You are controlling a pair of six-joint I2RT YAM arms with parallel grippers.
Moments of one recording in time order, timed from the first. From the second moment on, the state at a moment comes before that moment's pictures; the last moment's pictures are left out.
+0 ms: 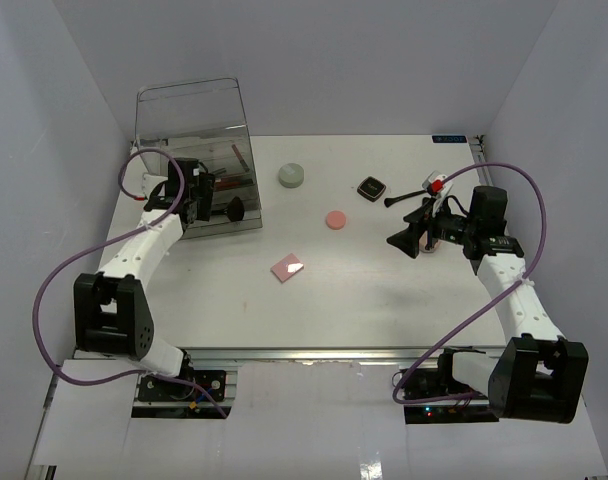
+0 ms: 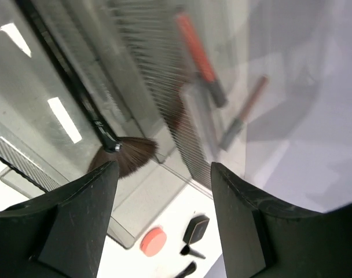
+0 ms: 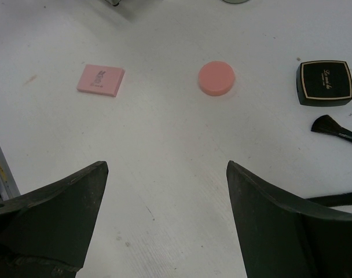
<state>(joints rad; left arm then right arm) -0.13 1.51 1.14 -0.36 -0.27 -1.47 -0.04 1.14 0.82 -0.26 -0.98 -0.37</state>
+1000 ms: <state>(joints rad) -0.13 0.69 0.56 0.05 0.32 -0.34 -0.03 1.83 1.32 -0.35 -0.03 0.08</state>
